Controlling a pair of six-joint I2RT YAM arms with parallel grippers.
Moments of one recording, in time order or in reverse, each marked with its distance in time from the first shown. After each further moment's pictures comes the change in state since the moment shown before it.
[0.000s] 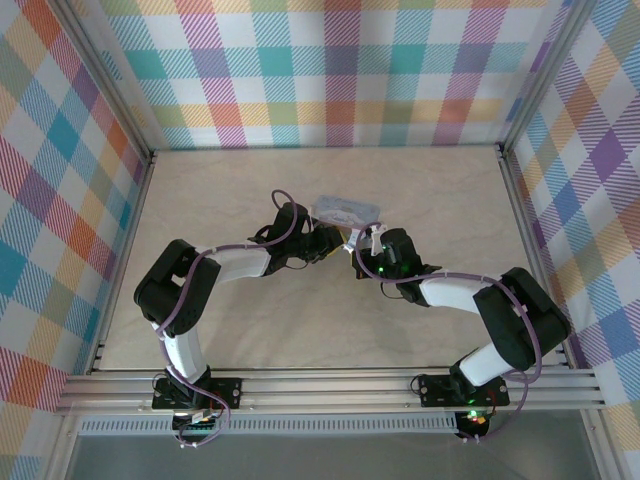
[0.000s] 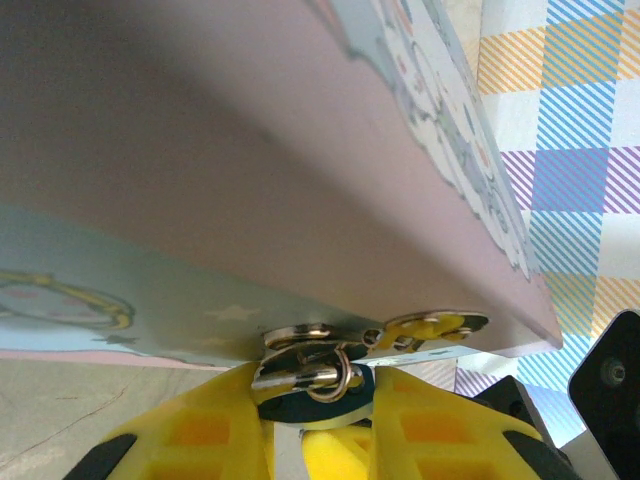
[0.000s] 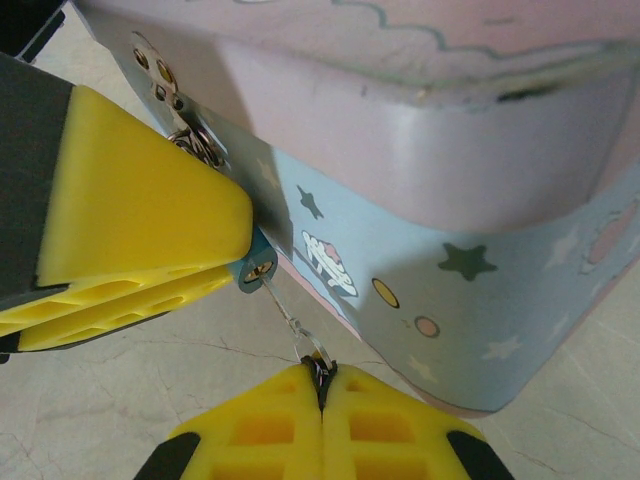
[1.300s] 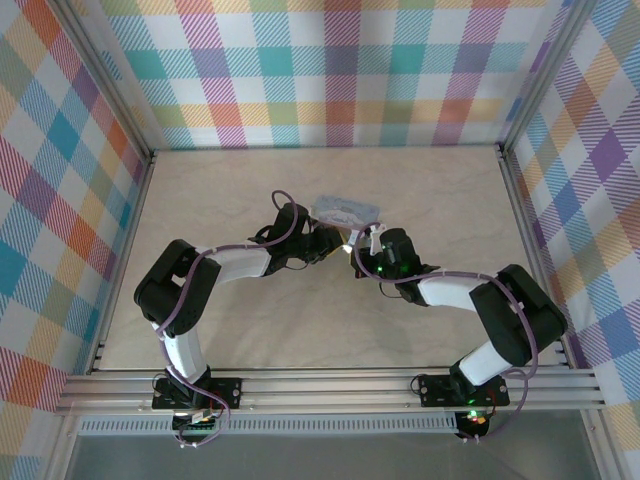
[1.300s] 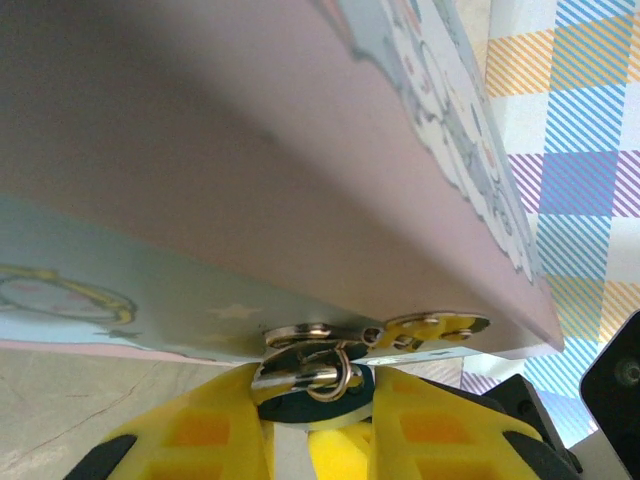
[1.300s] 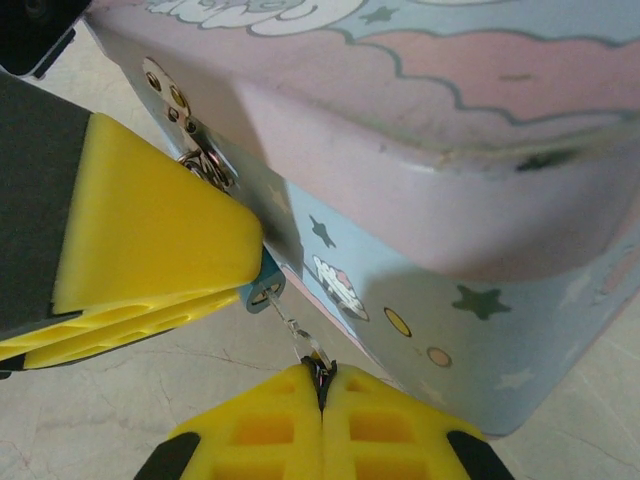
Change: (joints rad) left arm -0.003 0.000 0.001 -0.016 -0.012 0.000; right arm 0.000 0.028 0.000 0.050 -0.010 -0.004
